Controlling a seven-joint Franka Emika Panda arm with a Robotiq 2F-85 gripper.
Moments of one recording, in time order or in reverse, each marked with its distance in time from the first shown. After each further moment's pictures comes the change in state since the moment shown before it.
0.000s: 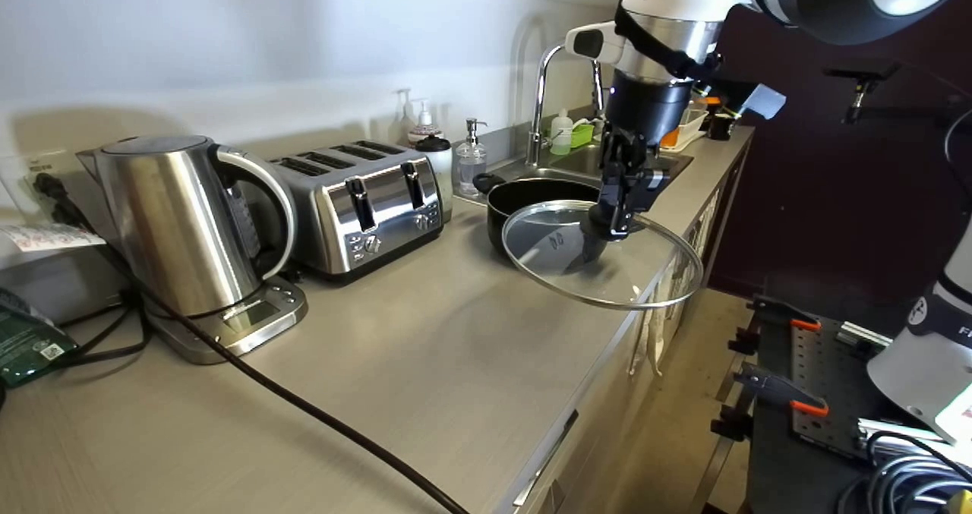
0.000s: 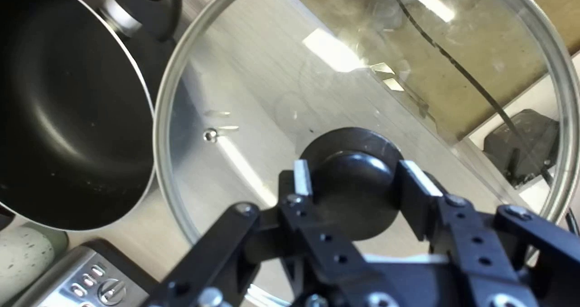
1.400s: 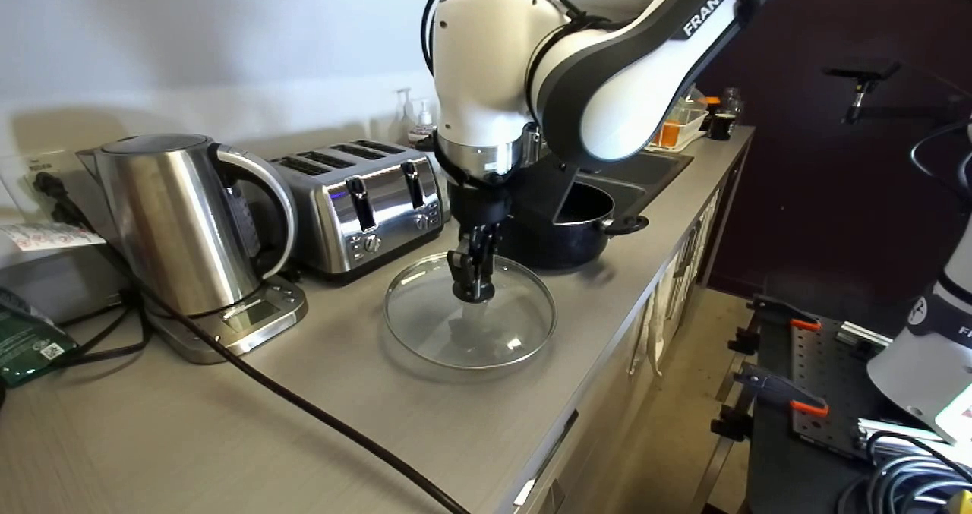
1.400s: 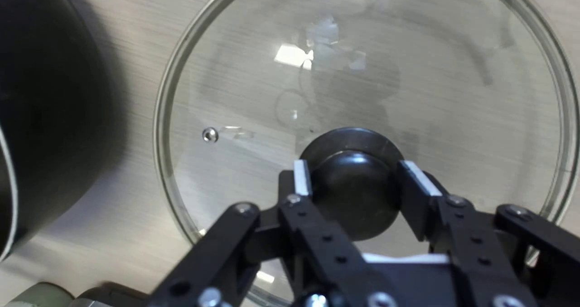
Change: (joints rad) arm 0.076 0.665 -0.078 0.528 -0.222 0.063 0.640
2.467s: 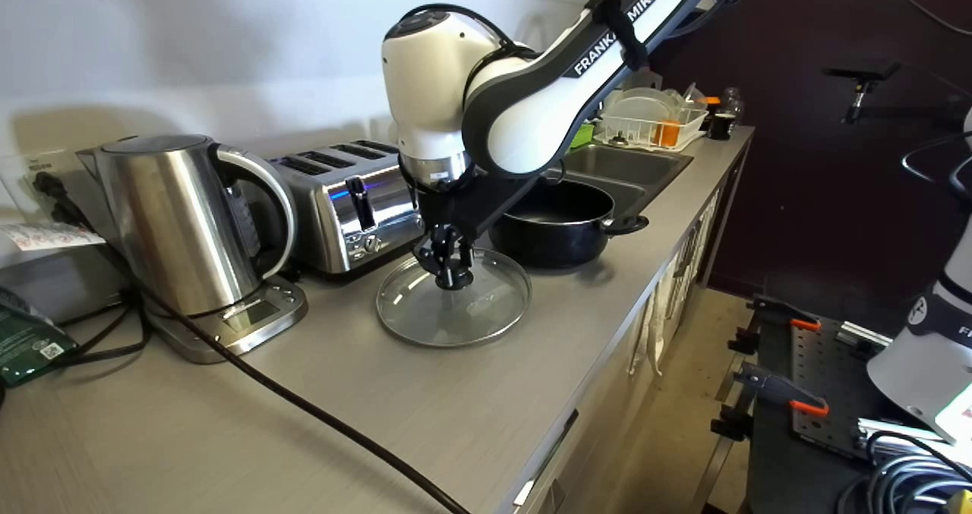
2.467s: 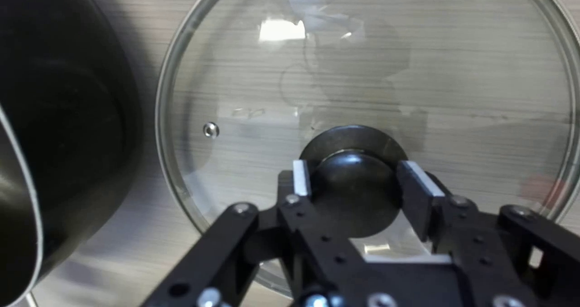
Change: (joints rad) arm 0.052 0.199 -0.123 0.270 0.022 -0.124 0.151
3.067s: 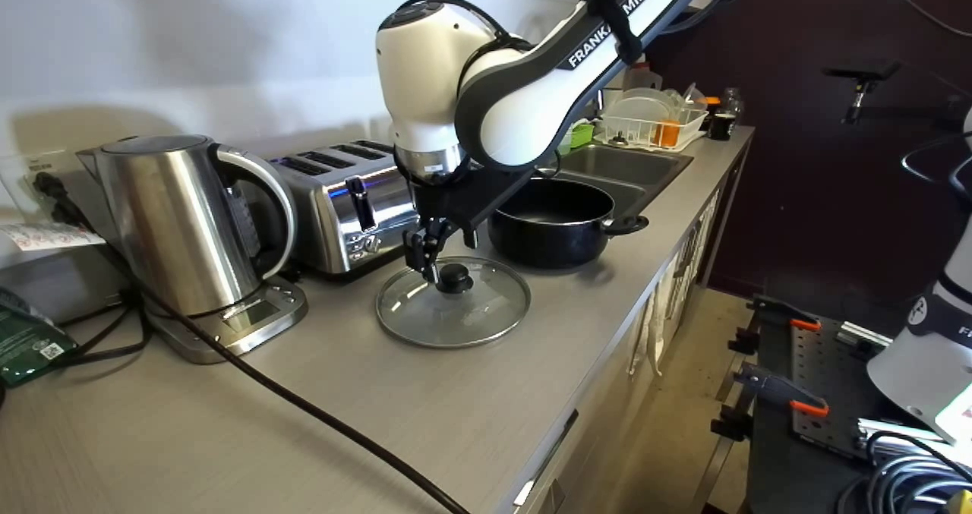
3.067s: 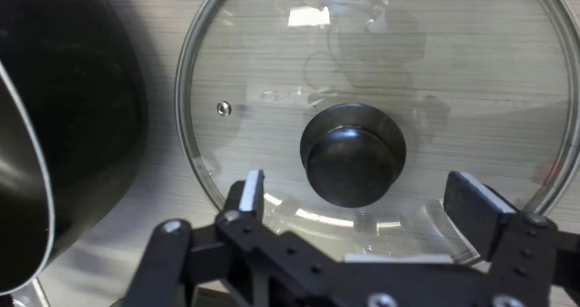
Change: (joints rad) arm 0.001 0.001 -0.002 0.026 0.000 -0.020 0.001
